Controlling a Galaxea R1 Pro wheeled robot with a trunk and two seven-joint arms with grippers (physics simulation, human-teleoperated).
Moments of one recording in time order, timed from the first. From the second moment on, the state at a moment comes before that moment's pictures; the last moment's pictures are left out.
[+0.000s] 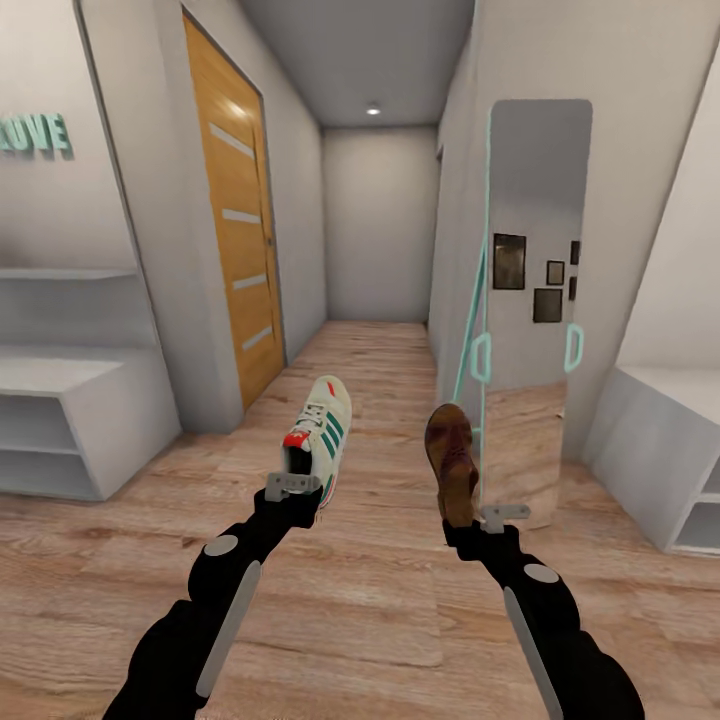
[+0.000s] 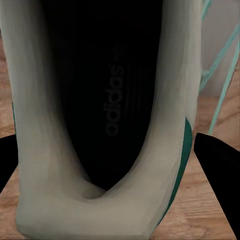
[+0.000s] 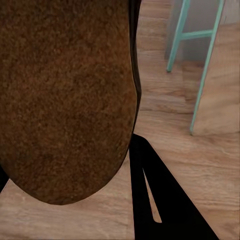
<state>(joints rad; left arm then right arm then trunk) -0.35 -0.07 -0.21 -1.48 0.11 0.53 0.00 -0.27 0.02 0.04 -1.44 0.00 0.55 0.01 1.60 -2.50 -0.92</state>
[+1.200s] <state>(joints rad) -0.35 -0.07 -0.21 -1.48 0.11 0.53 0.00 -0.27 0.02 0.04 -1.43 0.00 0.55 0.01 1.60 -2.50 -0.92</state>
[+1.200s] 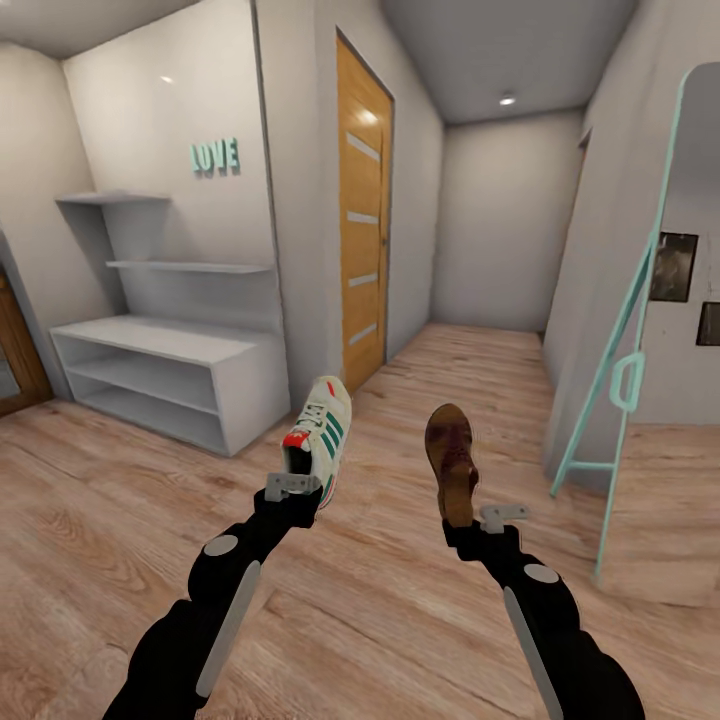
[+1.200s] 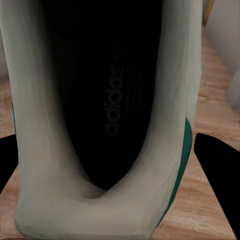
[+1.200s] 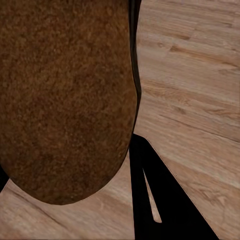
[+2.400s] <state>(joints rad) -0.35 -0.07 -0.21 -1.48 0.11 0.53 0.00 -0.27 0.02 0.04 -1.43 0.00 0.55 0.01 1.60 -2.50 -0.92</state>
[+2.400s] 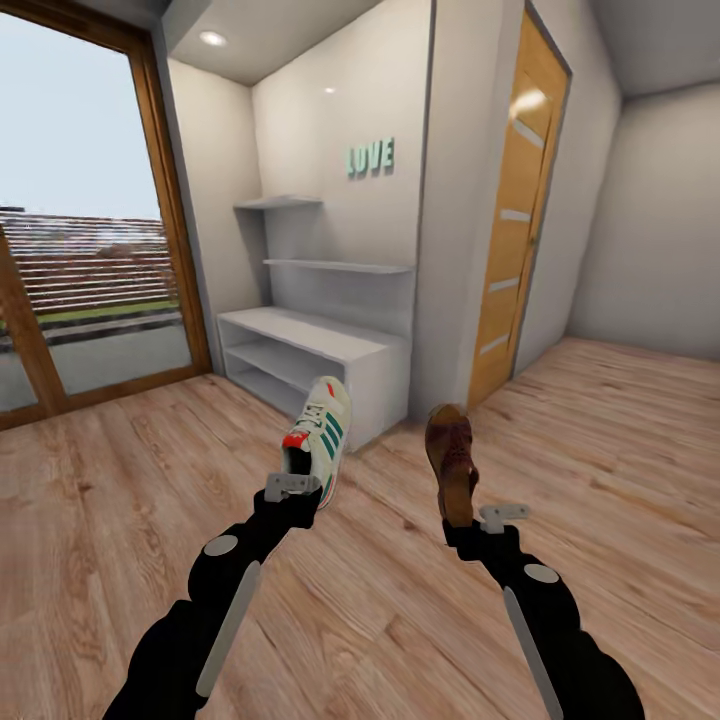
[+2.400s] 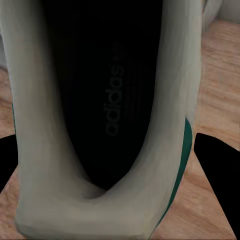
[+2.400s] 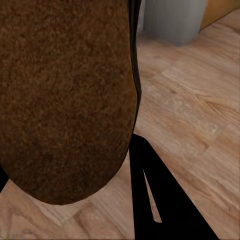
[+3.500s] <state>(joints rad) -0.35 -0.07 -0.21 -1.48 0.11 0.53 0.00 -0.27 0.02 0.04 -1.44 0.00 0.55 0.01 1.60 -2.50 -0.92</state>
